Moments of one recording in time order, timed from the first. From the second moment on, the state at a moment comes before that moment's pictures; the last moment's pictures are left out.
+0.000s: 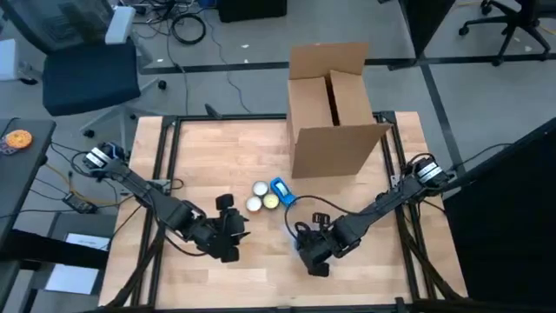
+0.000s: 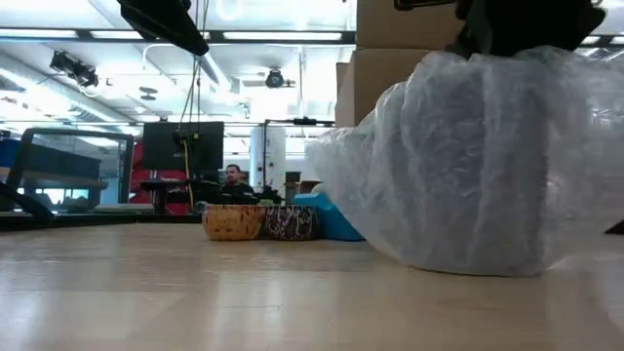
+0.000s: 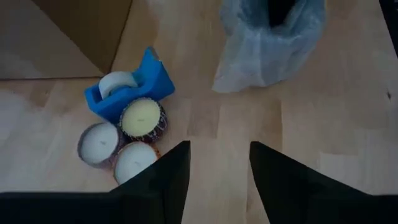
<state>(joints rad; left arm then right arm) -0.60 1.42 1.08 -0.57 -0.58 -0.50 0.53 1.86 1.41 -0.78 0.22 0.61</state>
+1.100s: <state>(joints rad) -0.53 1.72 1.07 -0.29 -0.46 -0.37 0.41 1.95 1.40 -0.63 0.14 0.47</state>
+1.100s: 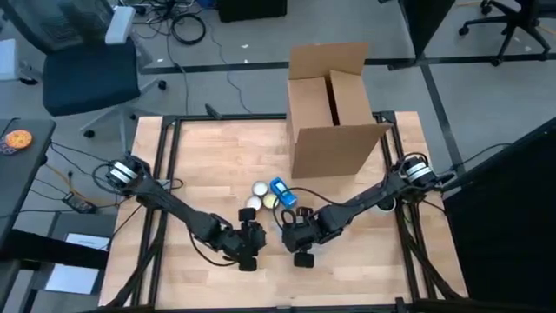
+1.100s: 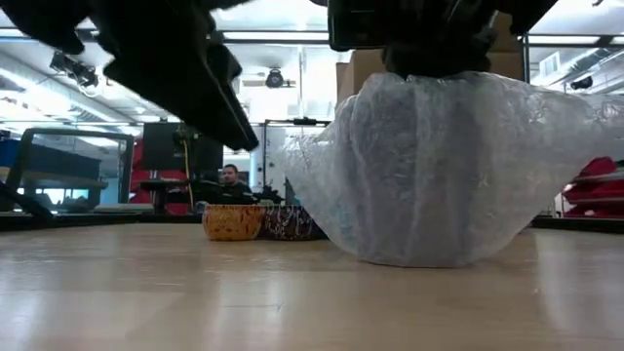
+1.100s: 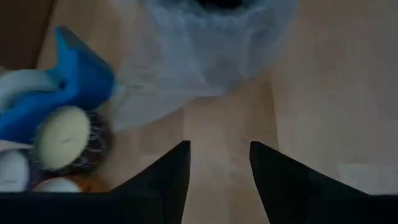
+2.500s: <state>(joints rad) -0.52 1.74 1.08 -0.23 -0.41 -0.37 0.37 1.86 1.34 -0.67 0.08 0.47</state>
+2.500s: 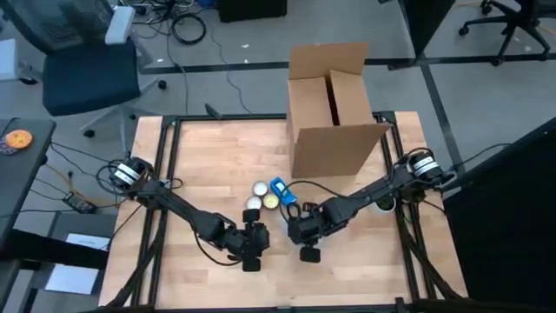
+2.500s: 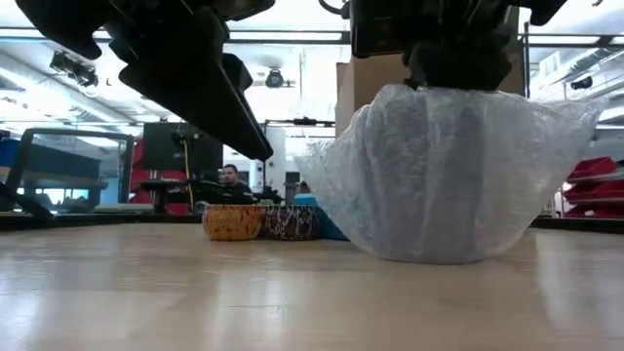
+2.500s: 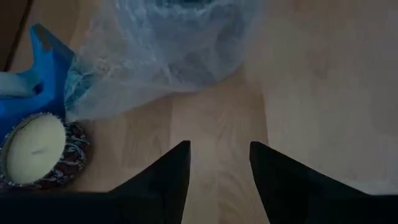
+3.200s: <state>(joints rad) -0.52 1.74 1.08 -0.23 -0.41 -0.37 0.45 1.86 1.77 -0.98 0.24 0.38</state>
